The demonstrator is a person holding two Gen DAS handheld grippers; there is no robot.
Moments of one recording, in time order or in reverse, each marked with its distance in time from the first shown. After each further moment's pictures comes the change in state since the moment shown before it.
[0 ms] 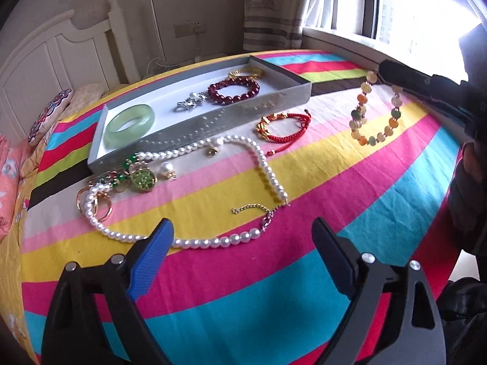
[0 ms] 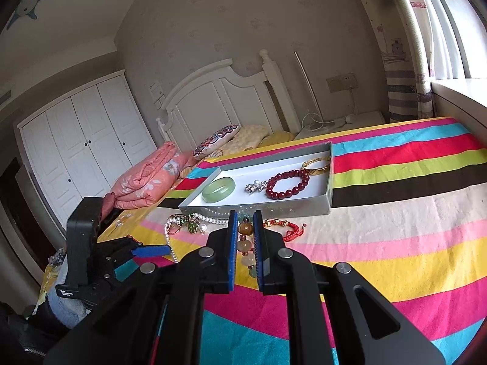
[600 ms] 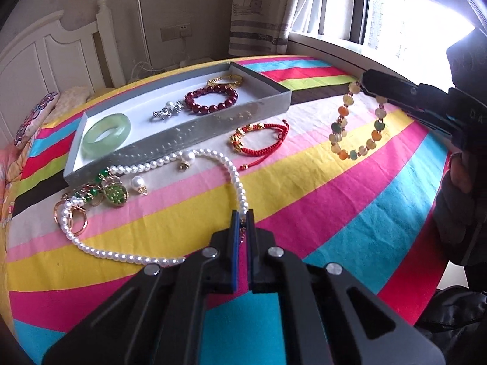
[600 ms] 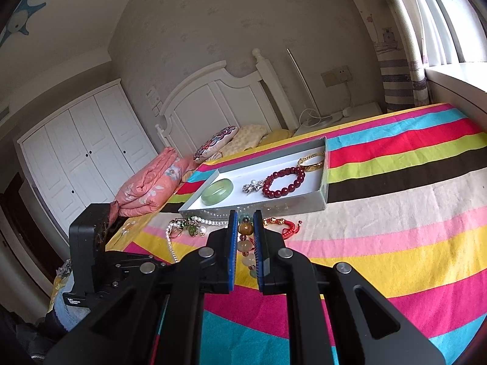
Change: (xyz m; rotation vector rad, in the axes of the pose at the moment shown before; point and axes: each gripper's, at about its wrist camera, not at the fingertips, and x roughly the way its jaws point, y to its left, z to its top) left arm -0.004 -0.010 0.007 -0.022 -0.066 -0.066; right arm -0.001 -0.011 0.000 0.054 0.000 0.010
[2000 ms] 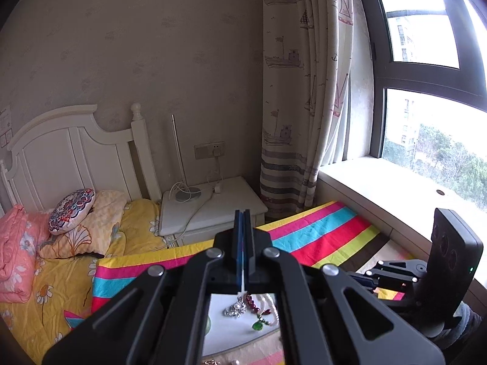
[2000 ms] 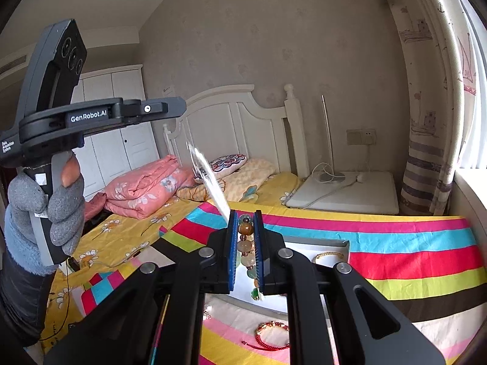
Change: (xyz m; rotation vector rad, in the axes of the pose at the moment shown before) left arm -0.141 0.047 0.226 0.004 -0.407 0.099; right arm 0.051 0.073 0.118 -0.269 -0.069 -0.045
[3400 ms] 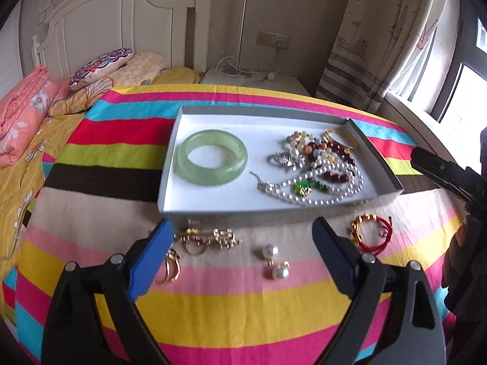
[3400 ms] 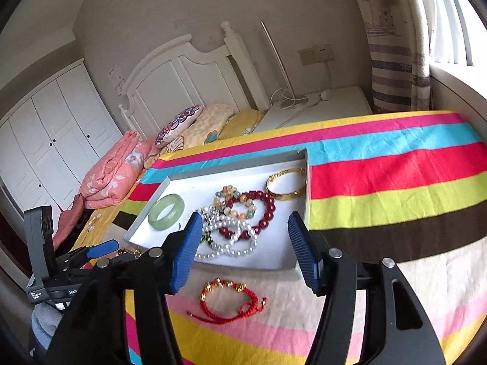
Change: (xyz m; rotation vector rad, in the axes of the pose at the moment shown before) left arm 0.069 0.052 -0.232 -0.344 0.390 0.143; right arm 0.053 -0.088 -0.084 0.256 0.253 -0.091
